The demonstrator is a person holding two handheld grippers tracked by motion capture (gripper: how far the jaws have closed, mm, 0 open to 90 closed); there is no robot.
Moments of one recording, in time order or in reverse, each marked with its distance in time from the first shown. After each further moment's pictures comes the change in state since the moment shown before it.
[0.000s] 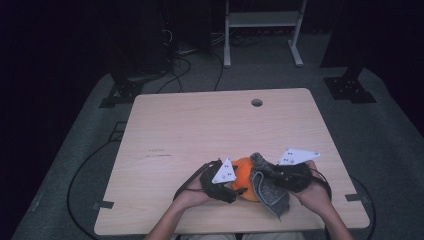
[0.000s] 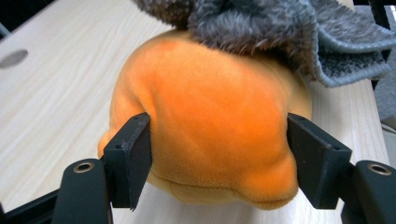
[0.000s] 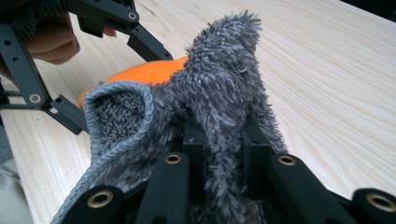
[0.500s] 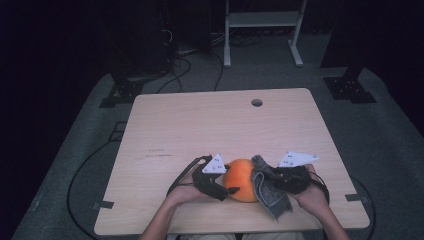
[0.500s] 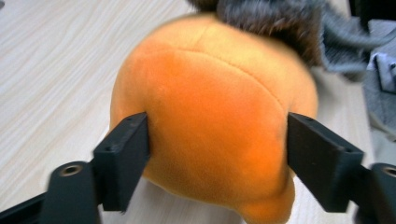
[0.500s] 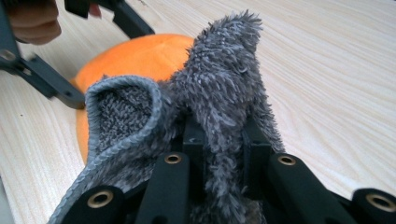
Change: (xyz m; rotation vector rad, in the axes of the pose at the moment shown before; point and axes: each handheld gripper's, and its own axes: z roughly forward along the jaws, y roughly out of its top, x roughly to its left) left arm 0.019 -0.011 -0.008 0.003 -0.062 -0.116; right arm -0.004 -0.016 0.011 0.003 -0.012 0.043
